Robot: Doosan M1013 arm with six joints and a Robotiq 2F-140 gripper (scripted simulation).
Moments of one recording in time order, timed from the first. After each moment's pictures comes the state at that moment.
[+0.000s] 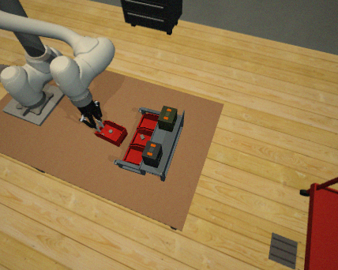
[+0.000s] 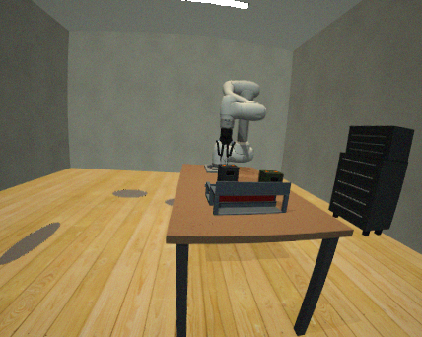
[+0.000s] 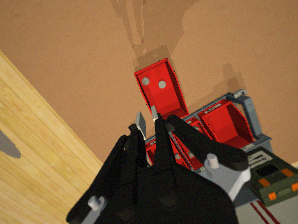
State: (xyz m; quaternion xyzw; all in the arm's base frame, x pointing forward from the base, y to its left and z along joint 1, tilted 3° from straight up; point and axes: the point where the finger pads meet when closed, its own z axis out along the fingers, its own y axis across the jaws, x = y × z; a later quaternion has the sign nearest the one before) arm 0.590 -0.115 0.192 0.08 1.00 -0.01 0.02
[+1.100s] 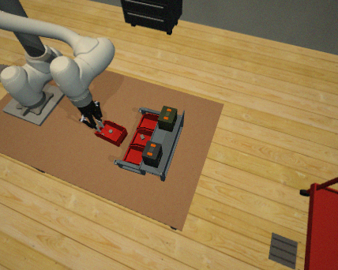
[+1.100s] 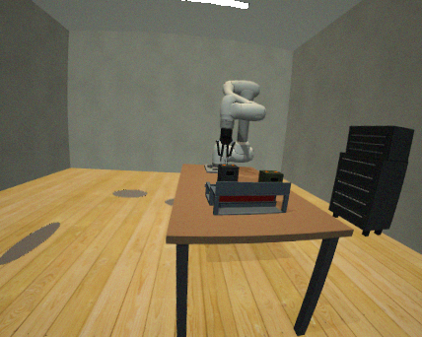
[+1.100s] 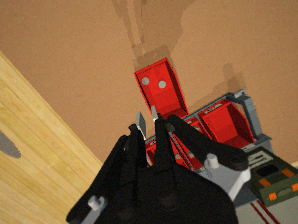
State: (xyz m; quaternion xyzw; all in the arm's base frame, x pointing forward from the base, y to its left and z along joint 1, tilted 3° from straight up) arm 0.590 -0.115 0.191 0.08 1.00 -0.01 0.02
